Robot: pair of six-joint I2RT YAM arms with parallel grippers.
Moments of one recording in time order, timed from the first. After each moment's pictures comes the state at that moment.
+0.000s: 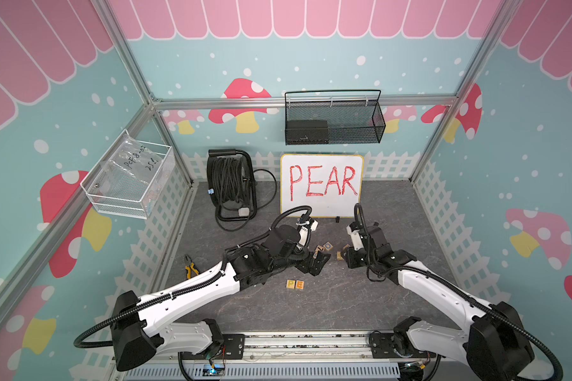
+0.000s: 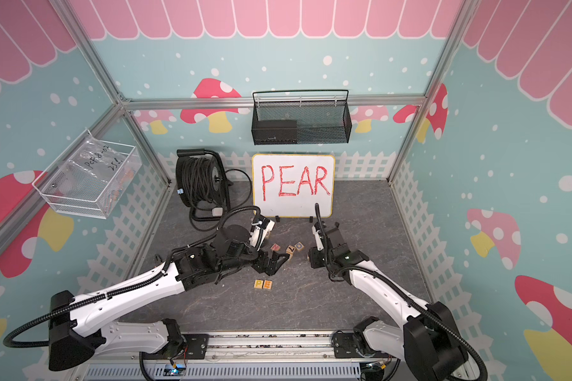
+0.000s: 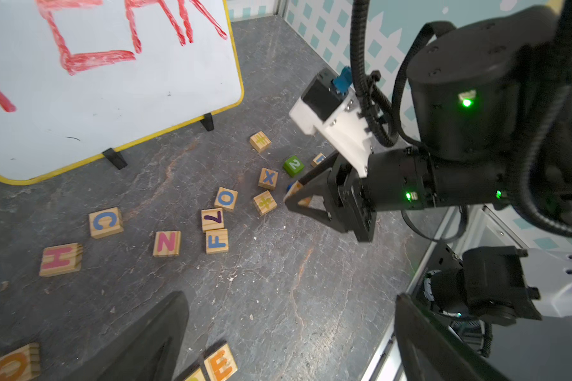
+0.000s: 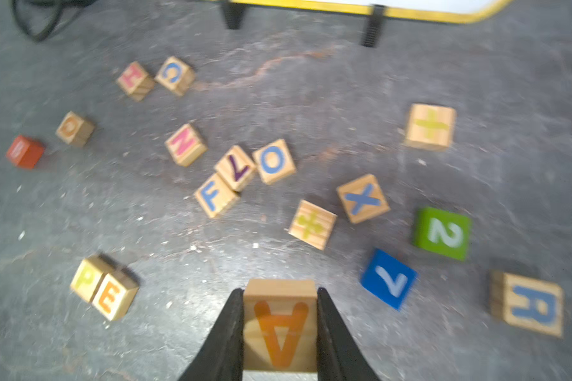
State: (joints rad) left arm -0.97 1.24 1.07 -0.38 -0.04 -0.37; right arm 0.53 1.21 0.72 -0.39 -0.07 0.23
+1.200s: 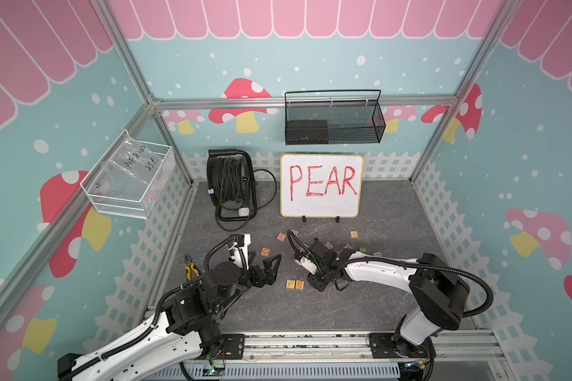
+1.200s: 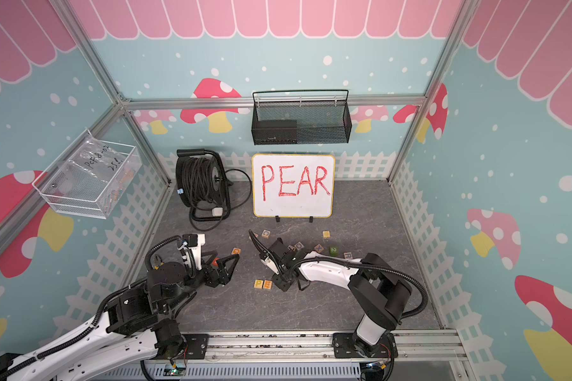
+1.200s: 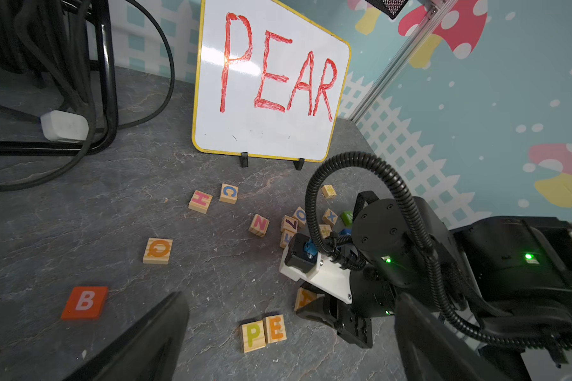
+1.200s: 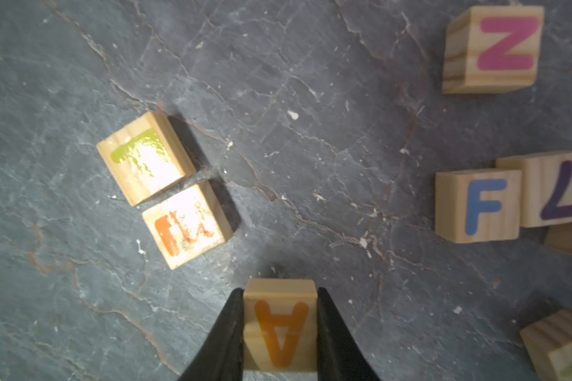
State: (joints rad) left arm -0.97 0.60 0.67 -0.43 -0.37 -0.63; right arm 0.91 1.64 0.94 -0.51 -0.01 -0.04
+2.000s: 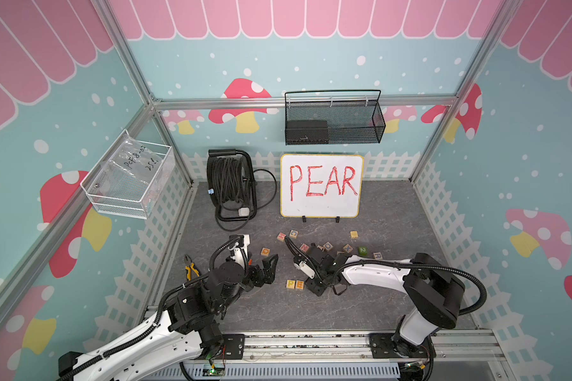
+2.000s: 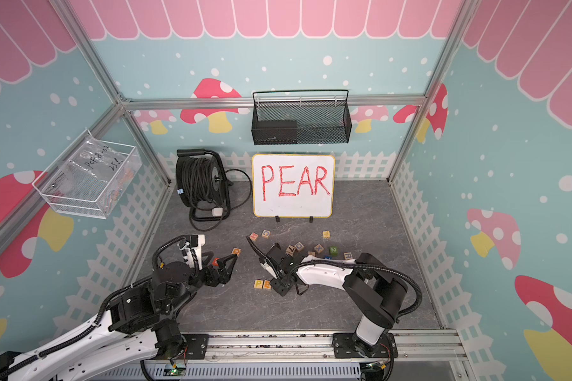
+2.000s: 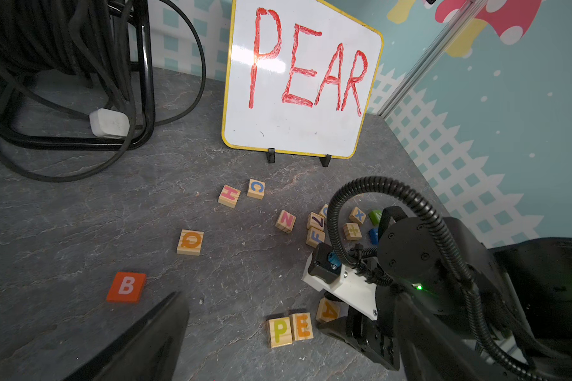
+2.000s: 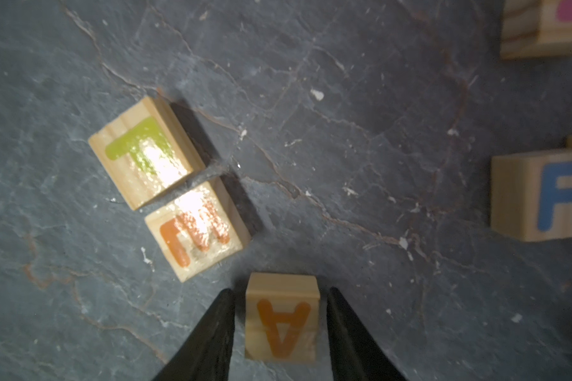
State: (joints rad) left arm -0.97 0.61 0.67 -0.49 -0.45 -0.63; right arm 0.94 1.65 0.90 -0.47 -0.01 0.05
